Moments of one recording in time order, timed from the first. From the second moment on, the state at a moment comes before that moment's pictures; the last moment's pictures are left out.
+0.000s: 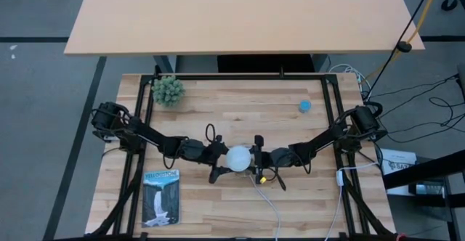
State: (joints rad) left arm -0.23 1.66 0.59 0.85 -0.06 -0.21; right arm 0.29 1.82 0.66 0.91 0.34 -0.05
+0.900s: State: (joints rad) left arm -0.21 1.66 0.59 0.85 -0.07 -0.17; right arm 0.29 1.82 0.66 0.92 0.34 -0.04
